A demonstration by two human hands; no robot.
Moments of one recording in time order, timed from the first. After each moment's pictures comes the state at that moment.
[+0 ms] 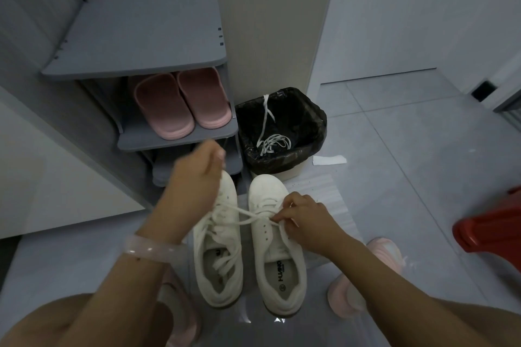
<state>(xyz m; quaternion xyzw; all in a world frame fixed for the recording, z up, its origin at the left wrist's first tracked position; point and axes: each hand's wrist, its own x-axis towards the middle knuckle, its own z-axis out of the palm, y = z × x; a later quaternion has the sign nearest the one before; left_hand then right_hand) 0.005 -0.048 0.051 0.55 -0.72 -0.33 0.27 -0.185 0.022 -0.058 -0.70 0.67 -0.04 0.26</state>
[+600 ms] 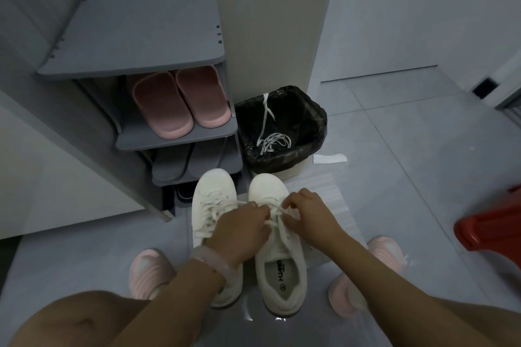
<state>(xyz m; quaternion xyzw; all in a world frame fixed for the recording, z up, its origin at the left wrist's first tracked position) -0.028 -0.019 -0.033 0.45 -0.85 -0.25 -0.06 -0.185 0.017 -0.065 -0.61 0.73 -0.13 0.28</state>
